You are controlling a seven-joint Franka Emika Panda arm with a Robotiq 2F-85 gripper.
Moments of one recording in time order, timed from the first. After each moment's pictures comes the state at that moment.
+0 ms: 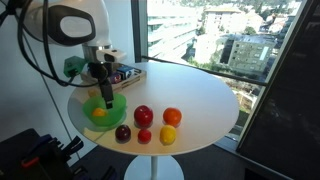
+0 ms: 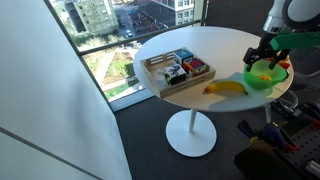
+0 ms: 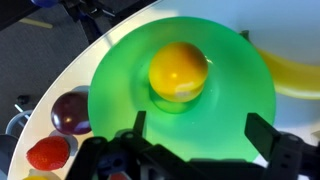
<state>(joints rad) -0.06 -0.12 0.04 -2.69 -0.04 2.51 0.47</state>
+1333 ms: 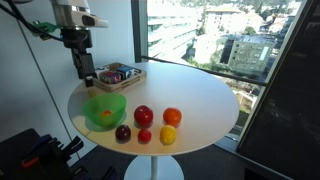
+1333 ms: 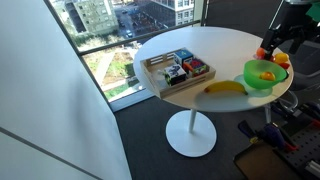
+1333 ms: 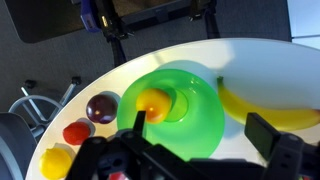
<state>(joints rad) 0.00 -0.45 0.06 -2.69 -0.03 2.12 0.34</state>
